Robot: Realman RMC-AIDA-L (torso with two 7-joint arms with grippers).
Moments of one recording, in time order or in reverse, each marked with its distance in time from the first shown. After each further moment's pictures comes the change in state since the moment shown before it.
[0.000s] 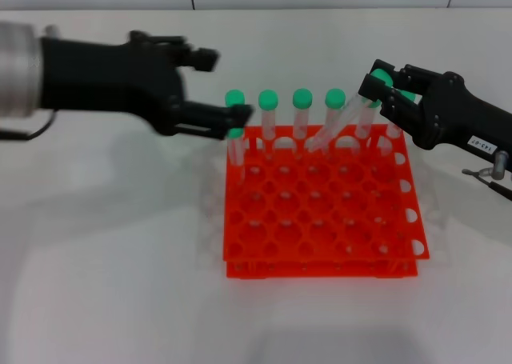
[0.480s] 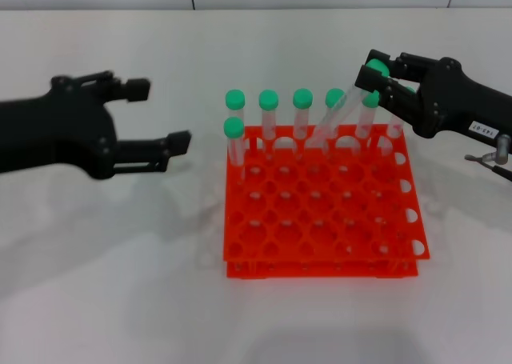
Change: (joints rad) left arm 0.297 -0.005 -0.008 0.064 -0.144 -0.075 0.140; right arm -0.001 -0.004 -0.054 -0.122 -0.001 0.014 0.090
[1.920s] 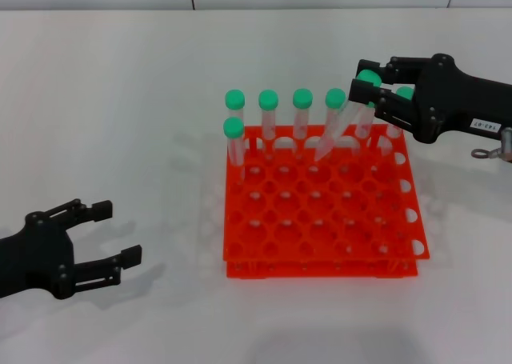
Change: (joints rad) left arm -0.032 0.010 -0.272 -0.769 -0.016 0.131 0.619; right arm -0.026 -0.003 -0.058 -0.238 -0.104 0.014 0.133
